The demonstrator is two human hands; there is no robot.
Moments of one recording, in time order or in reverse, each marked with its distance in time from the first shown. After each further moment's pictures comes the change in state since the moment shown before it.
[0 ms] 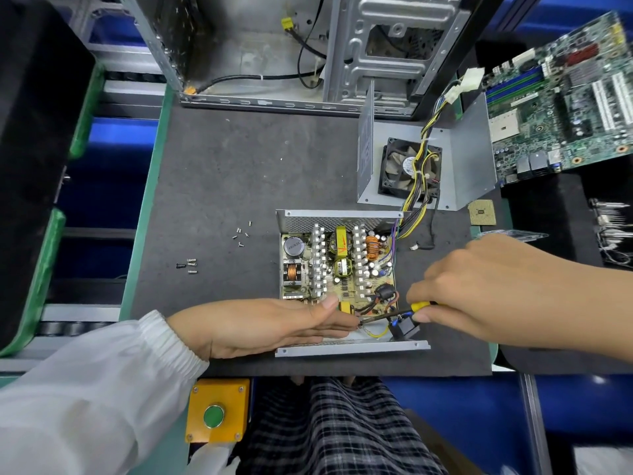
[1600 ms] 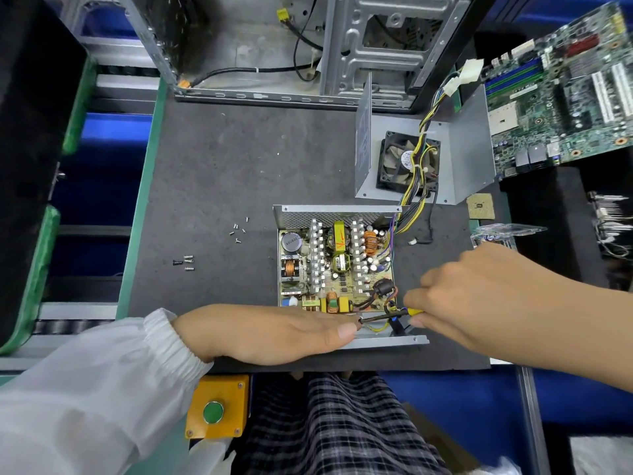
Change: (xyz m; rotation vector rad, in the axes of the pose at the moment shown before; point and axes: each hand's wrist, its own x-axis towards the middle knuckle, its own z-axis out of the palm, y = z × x) left_hand 0.002 0.024 0.011 0.639 -0.001 -0.127; right_hand -0.002 -0.020 0.005 -0.130 -0.046 0.027
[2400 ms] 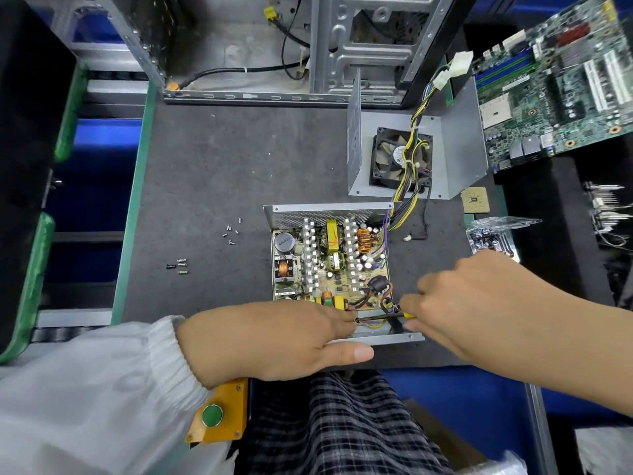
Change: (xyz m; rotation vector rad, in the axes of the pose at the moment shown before) left_hand 0.008 0.015 0.010 0.425 0.049 0.008; right_hand -0.005 -0.014 -0.003 0.030 -0.080 0.118
